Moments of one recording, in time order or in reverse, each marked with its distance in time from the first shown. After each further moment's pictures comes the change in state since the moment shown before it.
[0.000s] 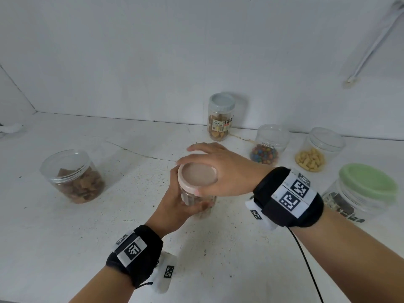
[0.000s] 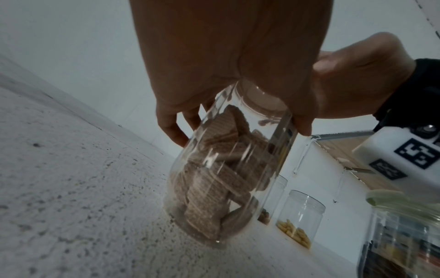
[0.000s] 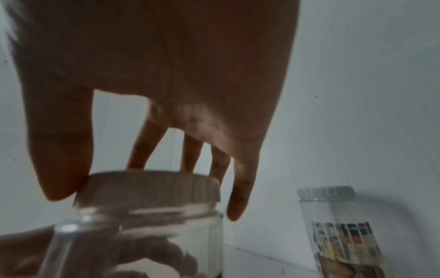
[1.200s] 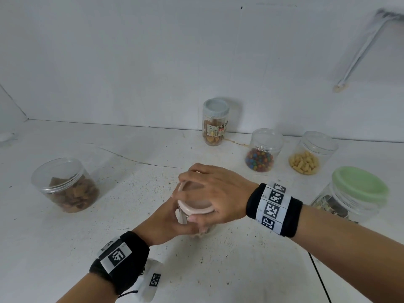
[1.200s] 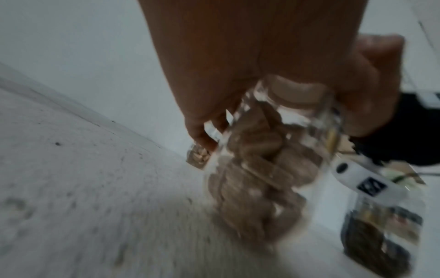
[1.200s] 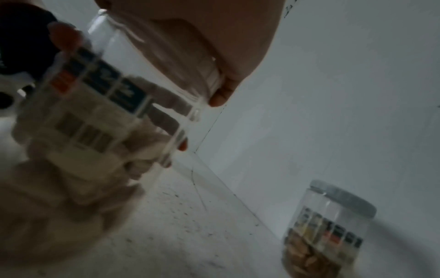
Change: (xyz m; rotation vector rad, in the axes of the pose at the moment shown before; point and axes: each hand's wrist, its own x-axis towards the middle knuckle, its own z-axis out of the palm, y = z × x) left_hand -0.007 -0.001 -0.016 0.029 -0.294 -0.085; right_hand -0.001 0.018 0.038 -0.387 0.206 -0.454
